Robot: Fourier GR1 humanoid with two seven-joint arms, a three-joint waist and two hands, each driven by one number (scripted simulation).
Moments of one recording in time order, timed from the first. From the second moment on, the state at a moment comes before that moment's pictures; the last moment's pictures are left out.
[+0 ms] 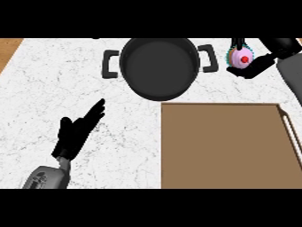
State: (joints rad) left arm -0.12 0.17 -0.16 -1.35 0.05 -0.12 0.14; right arm -1.06 -0.50 0.19 -0.41 0.17 0.26 -0.78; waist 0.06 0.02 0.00
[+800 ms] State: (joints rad) left arm -0.12 0.17 -0.14 -1.36 0.05 -0.12 0.14; right arm -1.34 -0.22 0.33 -0.23 0.43 0.05 -0.58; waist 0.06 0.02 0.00
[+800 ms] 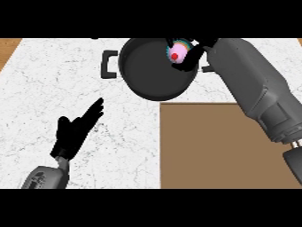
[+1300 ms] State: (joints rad) left arm -0.13 0.17 -0.13 -1.34 0.05 -0.13 0.13; right arm -1.42 -0.06 0.52 -0.11 0.65 -0.05 -0.34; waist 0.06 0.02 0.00
